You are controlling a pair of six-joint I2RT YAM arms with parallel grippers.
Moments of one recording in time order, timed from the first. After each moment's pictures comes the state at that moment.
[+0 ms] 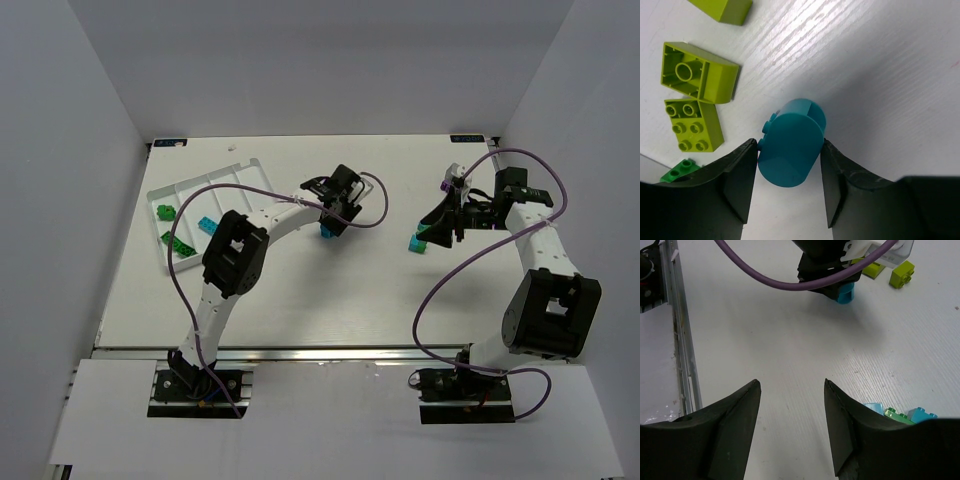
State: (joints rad) left arm -0.70 2.27 1.85 -0.62 -0.14 0.13; right arm -0.14 1.49 1.20 -0.98 -1.24 -1.05
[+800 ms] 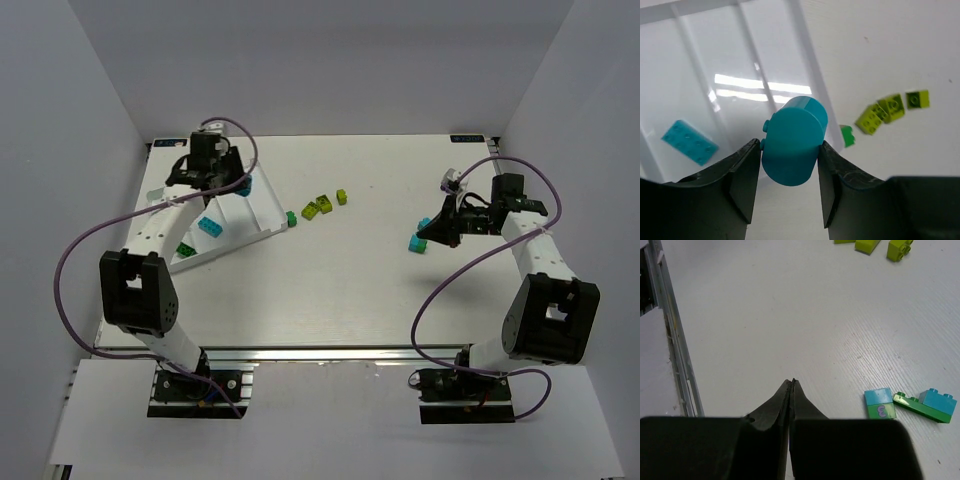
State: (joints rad) left arm -0.17 1.66 1.40 -0.41 0.02 -0.31; right arm -0.13 1.46 1.11 -0.82 -1.17 -0.88
